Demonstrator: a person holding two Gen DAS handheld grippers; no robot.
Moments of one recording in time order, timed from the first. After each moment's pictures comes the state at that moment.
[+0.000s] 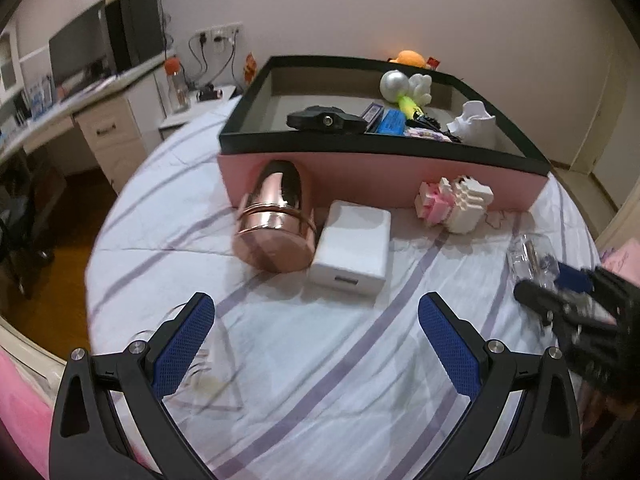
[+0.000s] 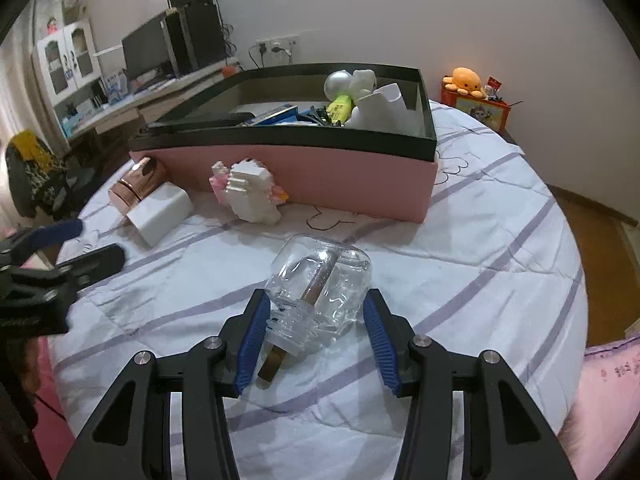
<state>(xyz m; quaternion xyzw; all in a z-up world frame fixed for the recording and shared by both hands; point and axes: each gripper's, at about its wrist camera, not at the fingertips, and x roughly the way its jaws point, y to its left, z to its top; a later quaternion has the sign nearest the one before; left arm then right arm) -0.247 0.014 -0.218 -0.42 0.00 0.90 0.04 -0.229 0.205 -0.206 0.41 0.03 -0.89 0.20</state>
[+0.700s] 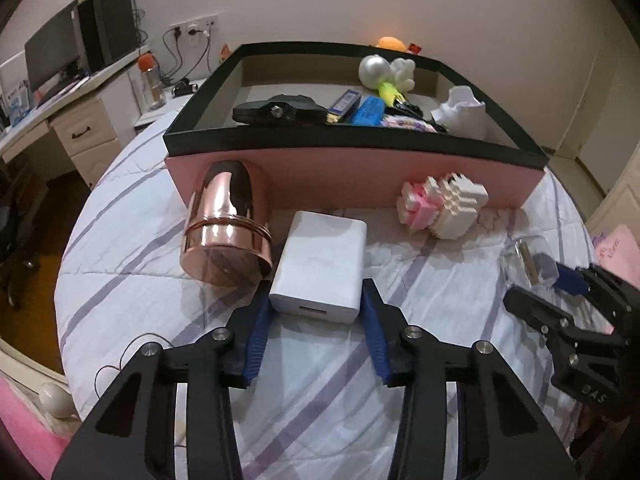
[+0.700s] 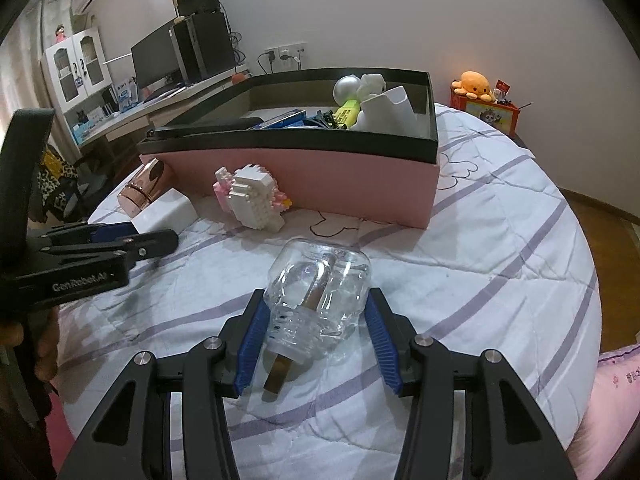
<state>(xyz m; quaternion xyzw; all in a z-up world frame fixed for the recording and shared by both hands) -0.264 0.023 -0.224 -0.44 0.01 0.89 0.08 -0.229 0.203 -0.209 0.40 0.02 -0.89 0.21</state>
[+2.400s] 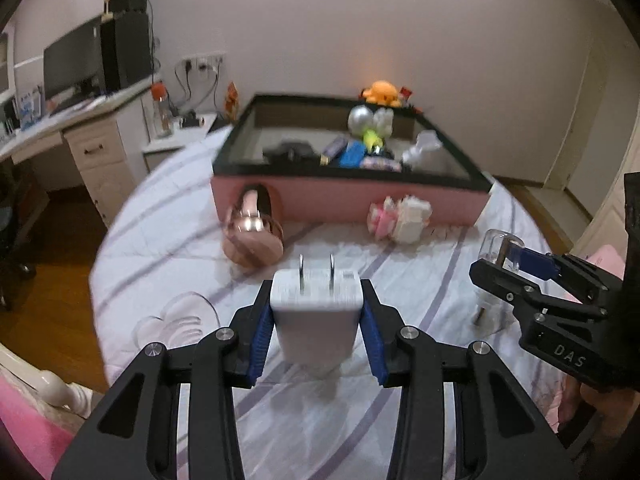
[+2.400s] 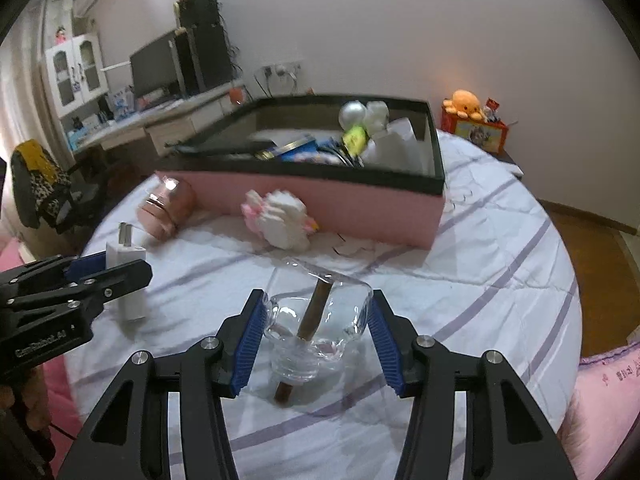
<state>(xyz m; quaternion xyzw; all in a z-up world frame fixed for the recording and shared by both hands) -0.200 0.011 -0.182 -0.36 -0.02 0.93 0.09 -0.196 0.189 -0.175 0.35 0.02 -0.92 0.20</state>
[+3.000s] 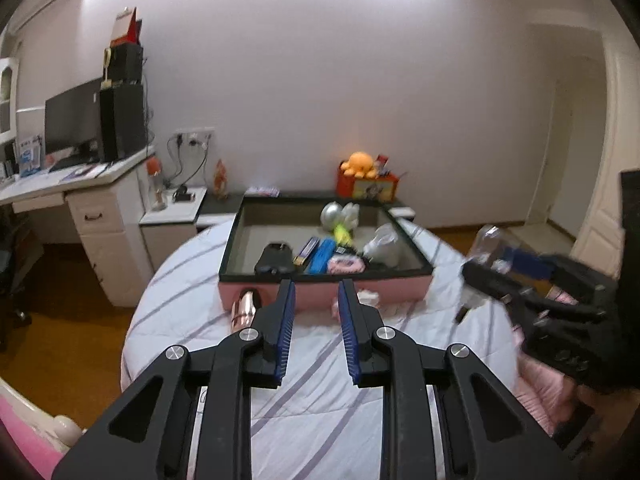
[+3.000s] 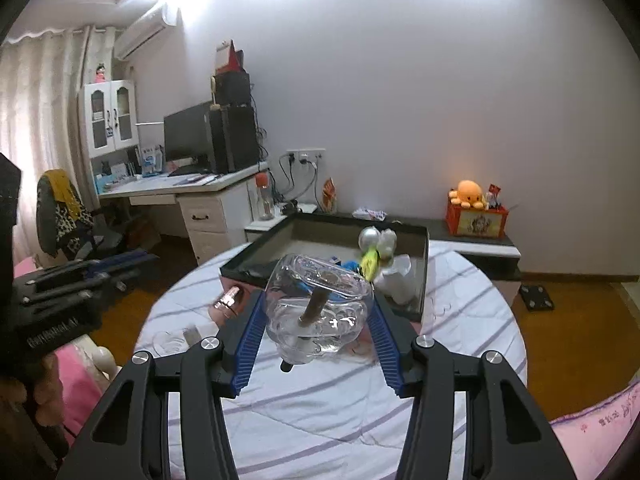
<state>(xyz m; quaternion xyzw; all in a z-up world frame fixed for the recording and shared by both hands) -0.164 0.009 -0.105 -0.26 -0.01 0.96 0.11 -0.151 0.190 -0.081 0.22 0.03 -0.95 0.21</state>
